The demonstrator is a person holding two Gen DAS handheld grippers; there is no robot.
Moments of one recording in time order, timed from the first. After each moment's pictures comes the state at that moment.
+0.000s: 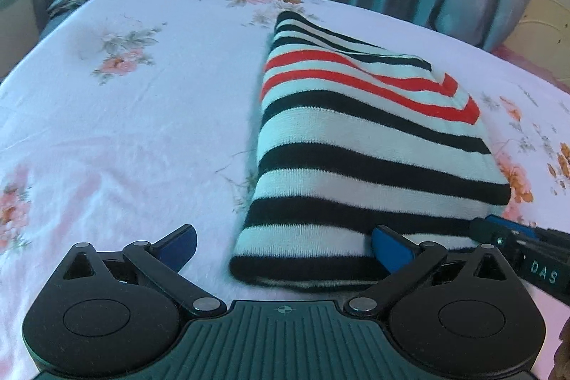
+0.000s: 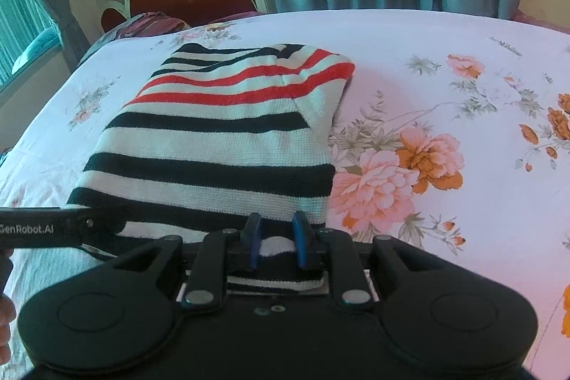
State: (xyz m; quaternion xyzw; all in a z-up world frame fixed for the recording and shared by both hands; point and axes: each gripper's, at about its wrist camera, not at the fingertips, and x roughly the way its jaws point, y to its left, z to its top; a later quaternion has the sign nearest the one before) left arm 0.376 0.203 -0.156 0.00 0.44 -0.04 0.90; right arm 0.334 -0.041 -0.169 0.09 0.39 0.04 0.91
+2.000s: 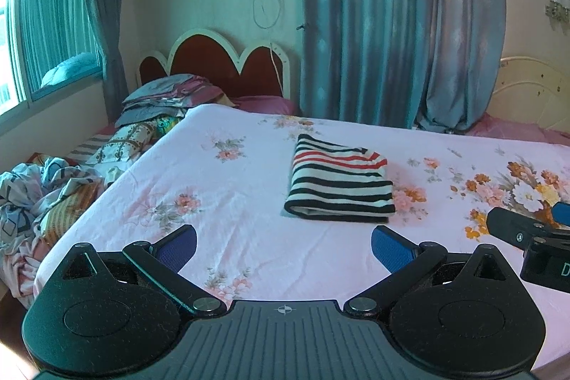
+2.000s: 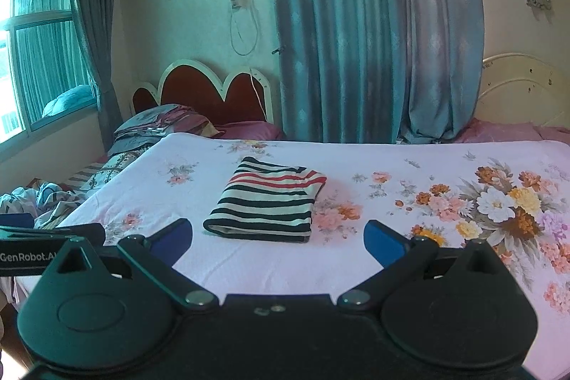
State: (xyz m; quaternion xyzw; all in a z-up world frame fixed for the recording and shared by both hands) left arm -0.004 0.228 0.049 0.02 0.26 0.01 0.96; right arm -0.004 0.002 0.032 0.04 0.22 0.01 0.97
